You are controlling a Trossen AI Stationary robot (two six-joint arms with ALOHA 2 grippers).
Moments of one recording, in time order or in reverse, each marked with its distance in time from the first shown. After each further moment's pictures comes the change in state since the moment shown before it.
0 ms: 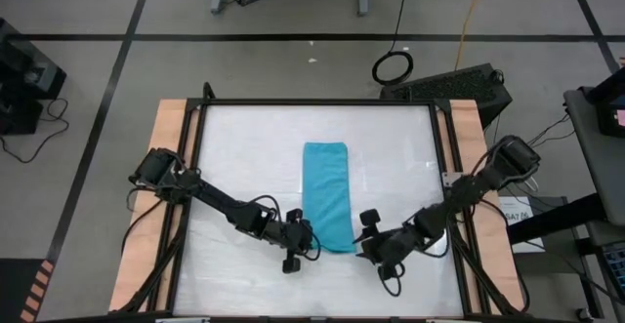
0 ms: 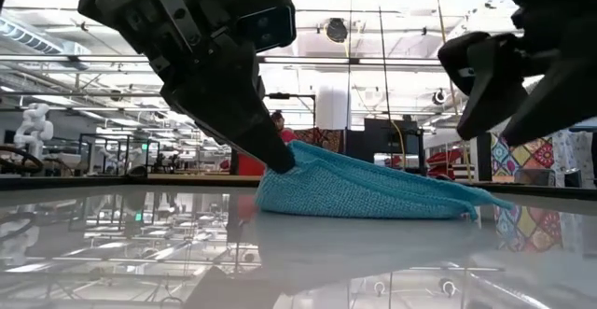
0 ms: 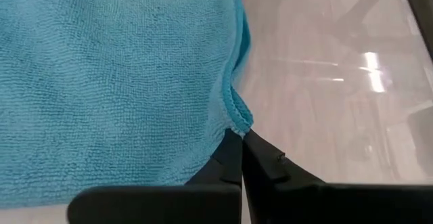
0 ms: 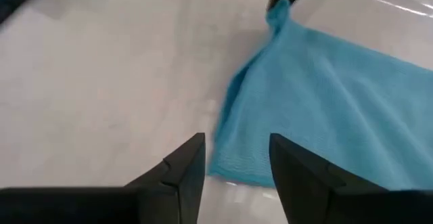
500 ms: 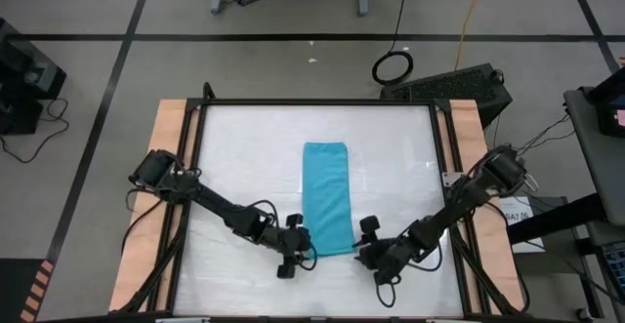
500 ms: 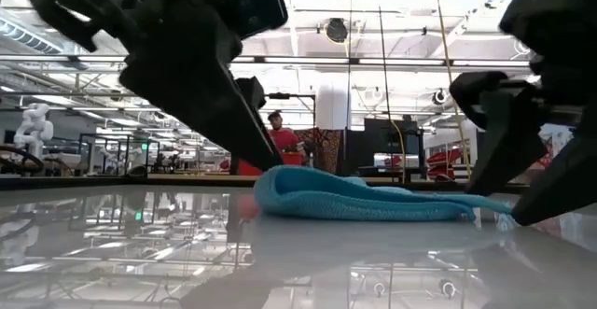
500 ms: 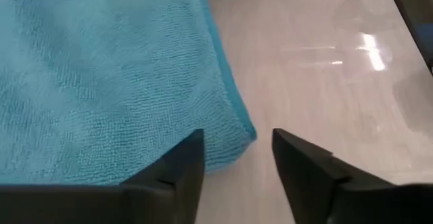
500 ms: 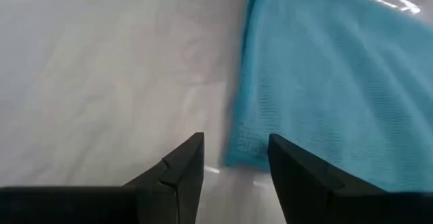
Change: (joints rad) left arm -0.048 0.000 0.001 -0.003 0.002 0.101; right arm 0.063 0.173 0.001 0.082 0.114 0.055
